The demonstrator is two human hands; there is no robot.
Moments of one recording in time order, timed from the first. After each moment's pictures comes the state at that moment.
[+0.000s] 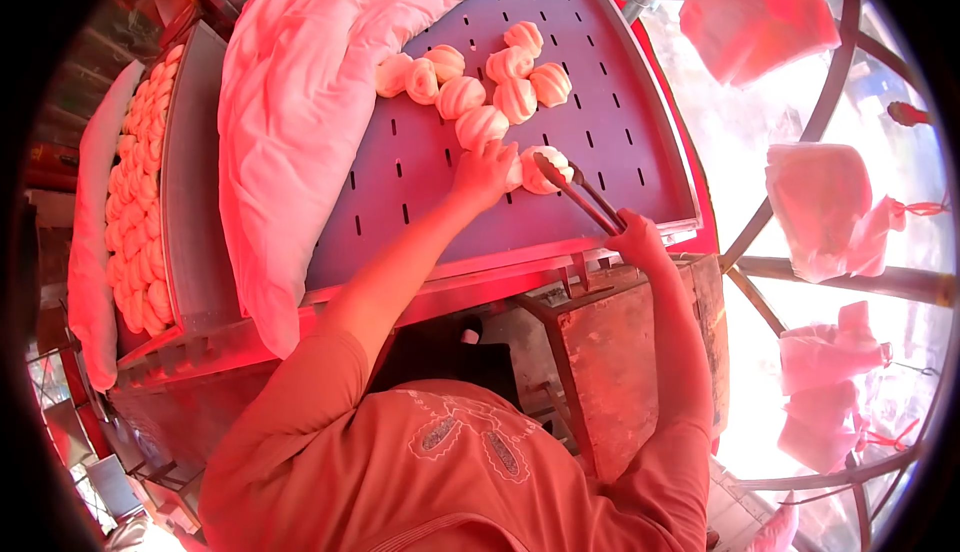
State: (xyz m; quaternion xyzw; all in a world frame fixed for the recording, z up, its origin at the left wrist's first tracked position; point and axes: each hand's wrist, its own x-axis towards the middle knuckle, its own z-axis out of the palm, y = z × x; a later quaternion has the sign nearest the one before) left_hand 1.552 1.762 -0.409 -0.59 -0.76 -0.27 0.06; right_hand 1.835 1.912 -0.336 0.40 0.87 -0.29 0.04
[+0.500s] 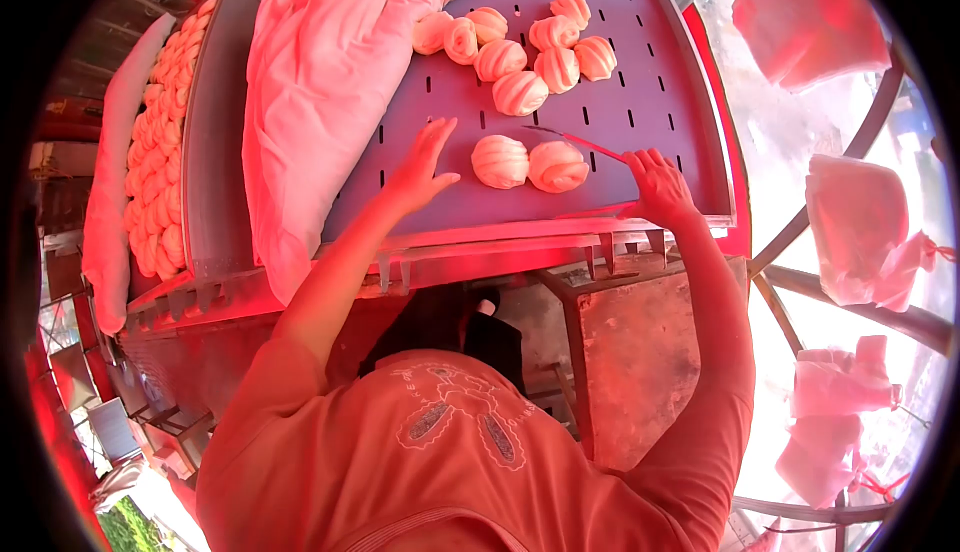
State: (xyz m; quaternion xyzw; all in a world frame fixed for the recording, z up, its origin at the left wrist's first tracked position) left_hand 1.510 1.611 -0.362 -0.50 -0.78 -0.33 -0.18; right_hand 1.778 1.922 -0.311 0.06 1.00 -0.06 0.02
